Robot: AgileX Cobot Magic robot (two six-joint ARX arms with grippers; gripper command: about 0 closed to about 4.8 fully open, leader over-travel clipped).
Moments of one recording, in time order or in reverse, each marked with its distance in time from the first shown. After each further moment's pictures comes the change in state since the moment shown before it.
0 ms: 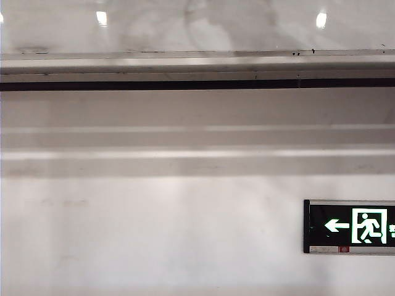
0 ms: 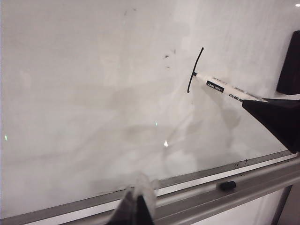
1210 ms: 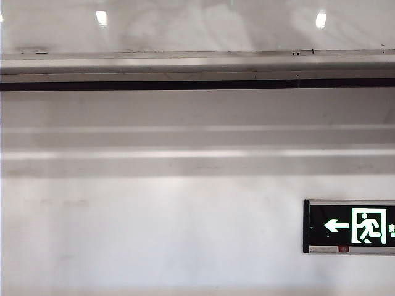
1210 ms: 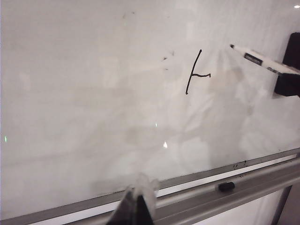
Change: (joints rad) left arm 0.000 -0.006 0.000 0.000 0.000 0.000; right arm -0.002 -0.092 0.002 0.006 0.058 -0.108
